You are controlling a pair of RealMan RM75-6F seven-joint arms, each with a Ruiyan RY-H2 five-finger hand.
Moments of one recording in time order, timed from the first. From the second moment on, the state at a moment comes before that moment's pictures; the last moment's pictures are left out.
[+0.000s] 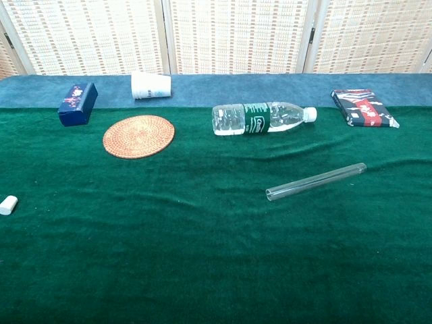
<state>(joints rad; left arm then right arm) -0.11 -1.18 -0.06 -1.58 1.51 1.51 0.17 0.08 -1.11 0.07 -1.64 -1.49 1.48 -0.10</state>
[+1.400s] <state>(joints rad) -0.32 -1.30 -0.01 -1.43 1.63 1.25 0.06 0.08 -1.13 0.07 -1.64 -1.51 1.50 -0.08</state>
